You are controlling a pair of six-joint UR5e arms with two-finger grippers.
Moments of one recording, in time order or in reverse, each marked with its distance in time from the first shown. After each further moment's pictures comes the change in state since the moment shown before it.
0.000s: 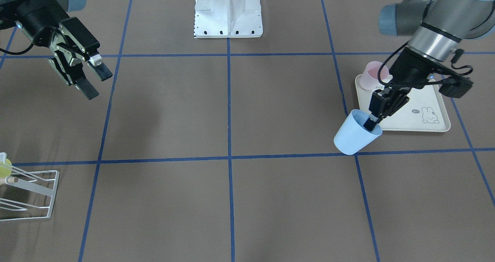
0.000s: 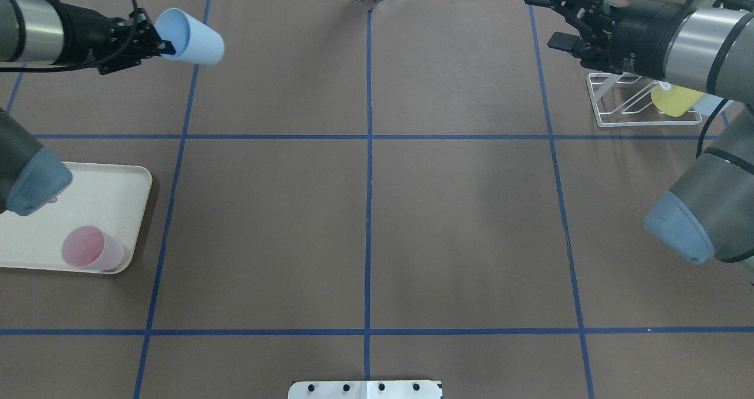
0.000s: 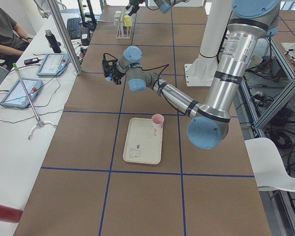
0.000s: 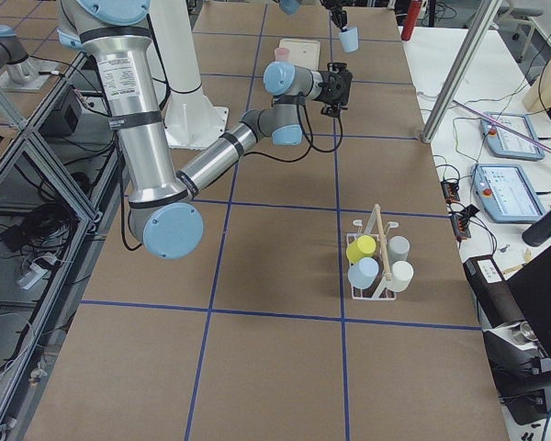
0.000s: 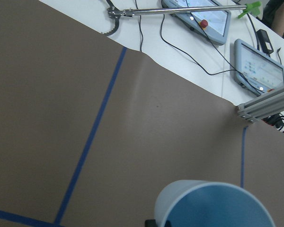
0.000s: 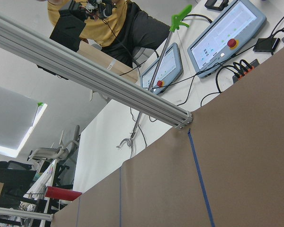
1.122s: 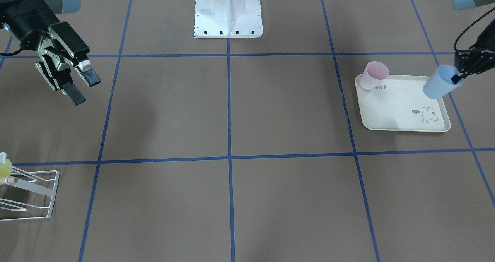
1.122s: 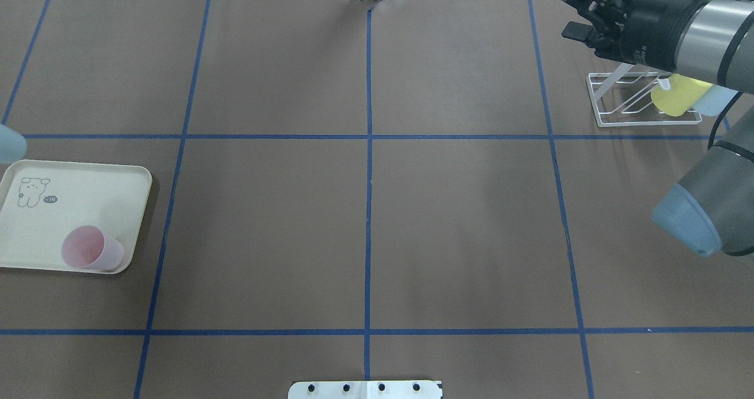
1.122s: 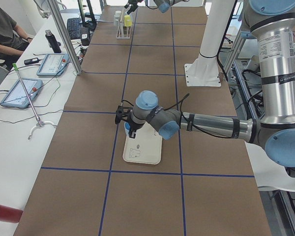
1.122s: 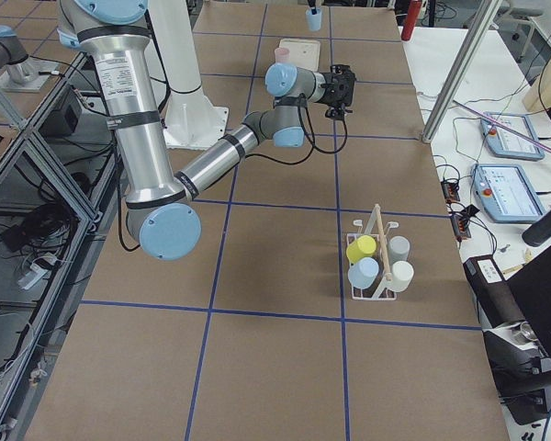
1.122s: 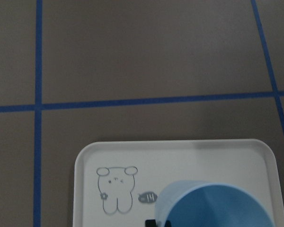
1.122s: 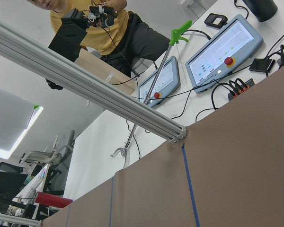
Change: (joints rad) left arm -0.329 0.451 -0.041 0.143 -0.253 0.935; right arm 0.031 -0.012 -0.005 -0.002 -0.005 -0.070
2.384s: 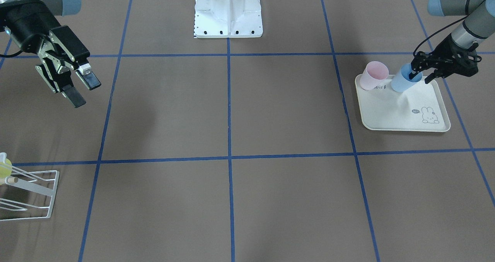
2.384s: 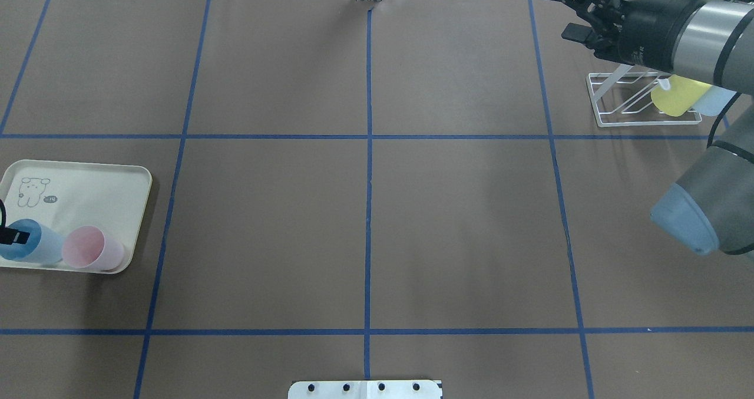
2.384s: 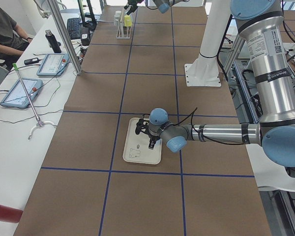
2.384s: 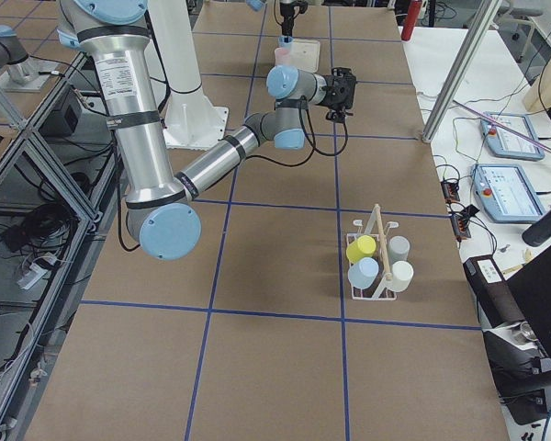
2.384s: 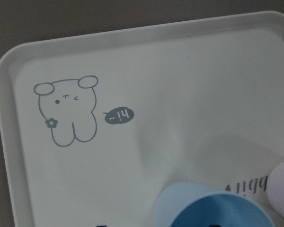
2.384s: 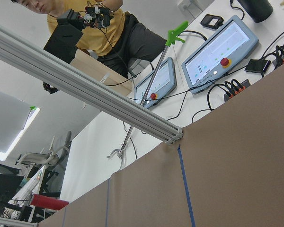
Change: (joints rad) left arm 0.316 0.189 0.109 -0.265 -0.031 0.049; right arm -0.001 0.001 -0.014 0.001 -0.004 -0.002
